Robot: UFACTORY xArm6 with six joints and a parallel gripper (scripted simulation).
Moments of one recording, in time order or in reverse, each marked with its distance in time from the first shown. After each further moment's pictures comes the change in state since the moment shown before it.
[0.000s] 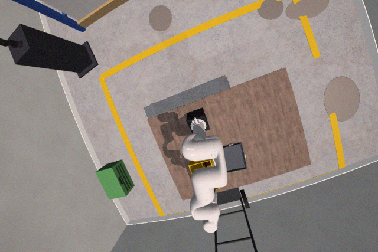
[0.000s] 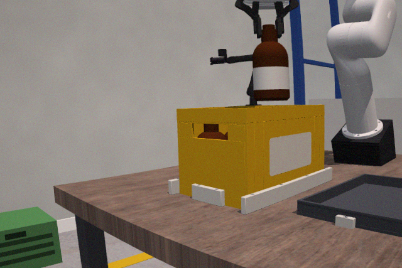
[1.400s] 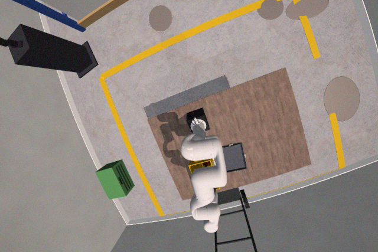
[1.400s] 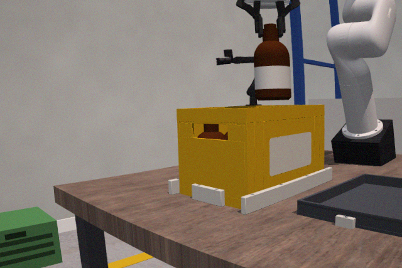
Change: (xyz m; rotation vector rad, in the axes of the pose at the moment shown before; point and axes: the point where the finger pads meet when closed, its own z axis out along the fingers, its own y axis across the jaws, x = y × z) arm -0.002 0.003 -0.001 0.000 0.000 0.000
